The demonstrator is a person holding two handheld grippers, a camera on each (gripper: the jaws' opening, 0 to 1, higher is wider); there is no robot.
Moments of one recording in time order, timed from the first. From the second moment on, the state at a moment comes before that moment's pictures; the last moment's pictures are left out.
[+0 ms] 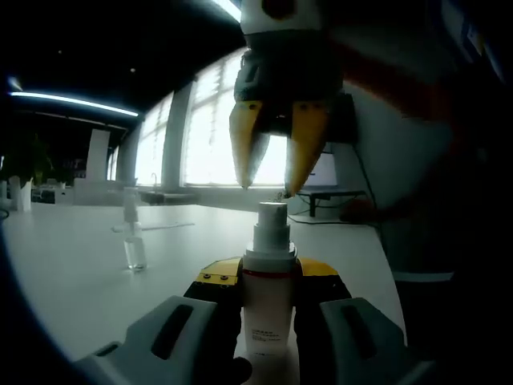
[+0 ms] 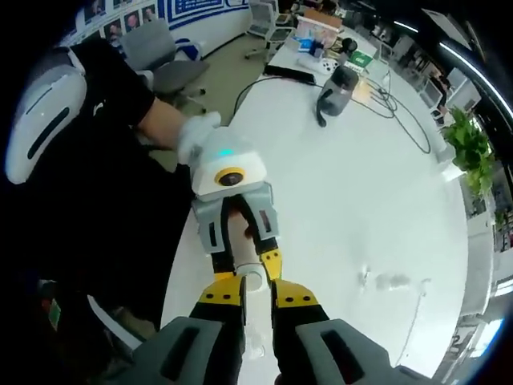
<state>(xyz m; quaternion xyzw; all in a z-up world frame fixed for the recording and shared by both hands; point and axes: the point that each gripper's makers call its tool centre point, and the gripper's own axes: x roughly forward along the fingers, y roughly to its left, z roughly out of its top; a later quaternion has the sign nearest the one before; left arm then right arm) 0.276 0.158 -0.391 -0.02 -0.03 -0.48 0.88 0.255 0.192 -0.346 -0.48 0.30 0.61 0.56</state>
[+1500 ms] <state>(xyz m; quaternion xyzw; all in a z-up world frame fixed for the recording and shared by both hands) 0.277 0.160 -0.391 -0.03 -0.03 -0.47 0.88 0.290 0.131 -0.306 -0.11 0.05 0.36 0.92</state>
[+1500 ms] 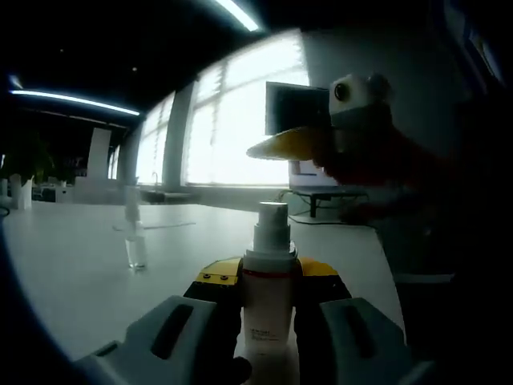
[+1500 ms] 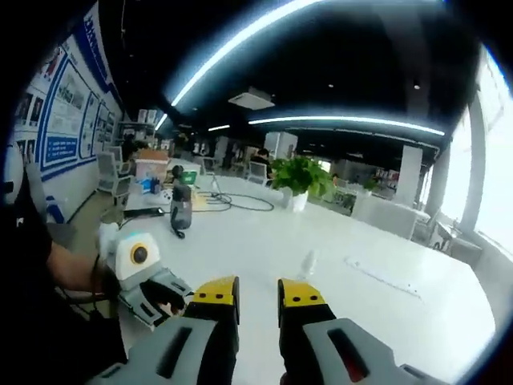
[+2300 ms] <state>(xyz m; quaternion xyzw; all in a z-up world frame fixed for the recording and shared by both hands) 0.278 0.161 -0.390 -0.03 -0.03 -0.47 0.88 0.293 0.068 -0.353 -0.03 0.03 0.22 0.98</state>
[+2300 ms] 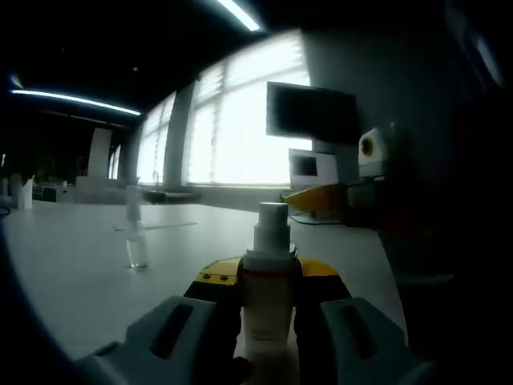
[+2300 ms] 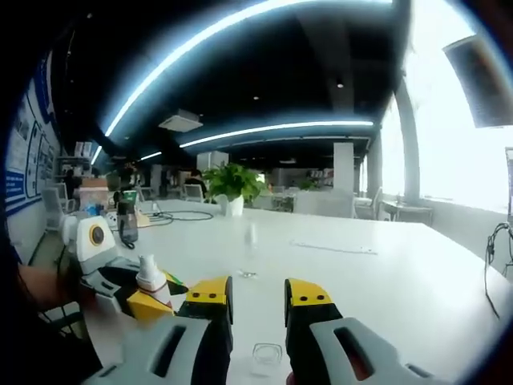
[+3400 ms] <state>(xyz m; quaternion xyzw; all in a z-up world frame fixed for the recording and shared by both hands) 0.281 0.162 -0.390 -0.03 -0.03 -0.46 0.89 0.283 0.053 -0.425 -0.04 0.06 0.19 0.98</state>
